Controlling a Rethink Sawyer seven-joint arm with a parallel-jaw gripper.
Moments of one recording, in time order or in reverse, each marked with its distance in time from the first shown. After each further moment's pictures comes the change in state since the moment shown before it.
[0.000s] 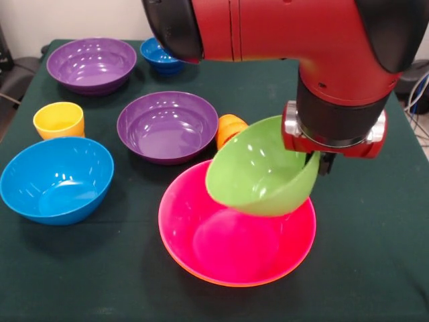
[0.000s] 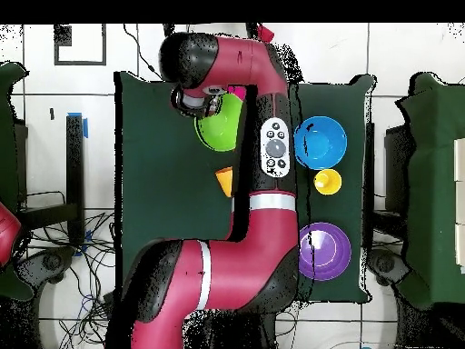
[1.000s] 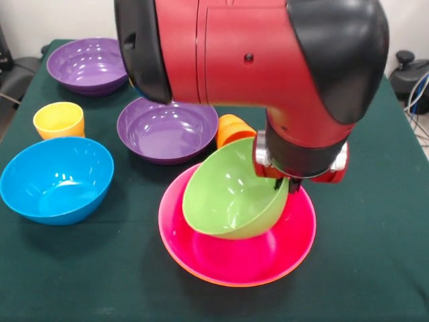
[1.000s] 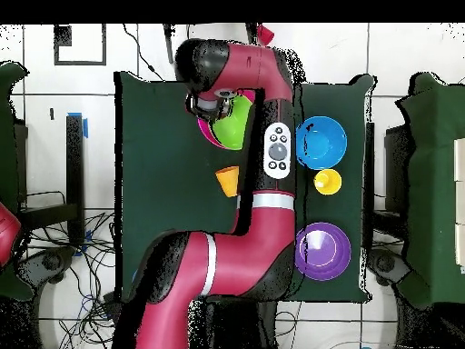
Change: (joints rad) arm -0.007 0.131 0.013 -0.171 -0.058 0.077 -0.093
